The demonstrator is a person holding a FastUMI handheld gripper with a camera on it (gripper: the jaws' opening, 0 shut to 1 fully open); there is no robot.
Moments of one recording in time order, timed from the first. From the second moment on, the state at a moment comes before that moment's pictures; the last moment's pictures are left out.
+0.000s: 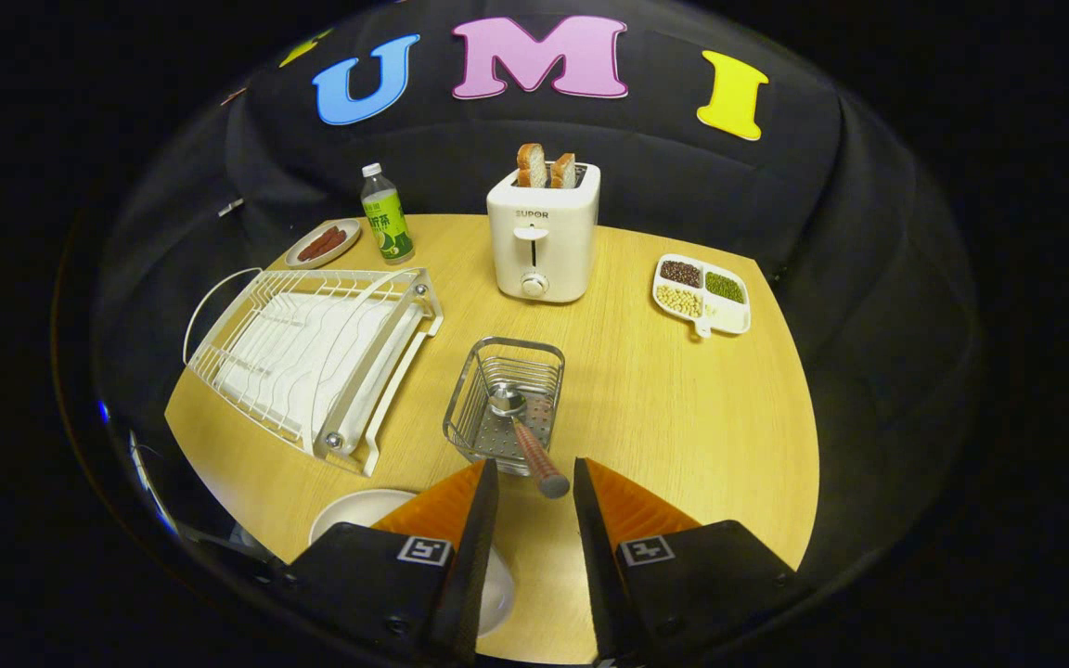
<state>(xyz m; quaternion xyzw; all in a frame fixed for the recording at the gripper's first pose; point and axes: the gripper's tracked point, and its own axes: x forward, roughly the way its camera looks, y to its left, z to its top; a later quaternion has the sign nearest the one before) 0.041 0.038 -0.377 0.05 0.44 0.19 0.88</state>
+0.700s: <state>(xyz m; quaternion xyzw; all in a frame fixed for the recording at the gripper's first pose) 0.051 0.035 -0.342 0.13 0.43 0.16 0.88</state>
